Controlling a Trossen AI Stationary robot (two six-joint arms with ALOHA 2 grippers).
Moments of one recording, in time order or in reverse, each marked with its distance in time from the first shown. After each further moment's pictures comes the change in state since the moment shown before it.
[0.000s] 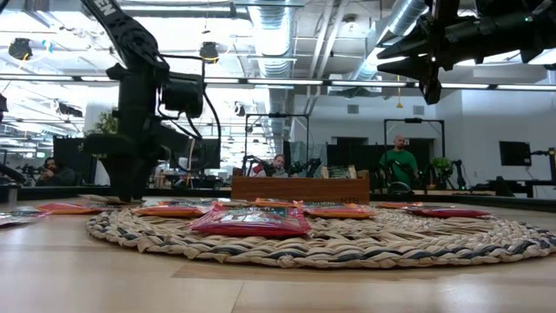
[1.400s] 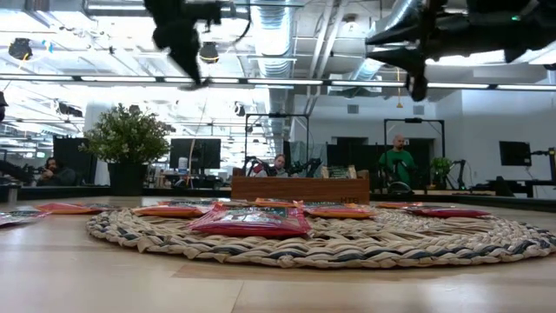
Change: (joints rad) left arm -0.254 -0.224 0.500 -0.234 -0.379 -0.230; right arm 0.017 0.122 0.027 0.151 -0.100 0.138
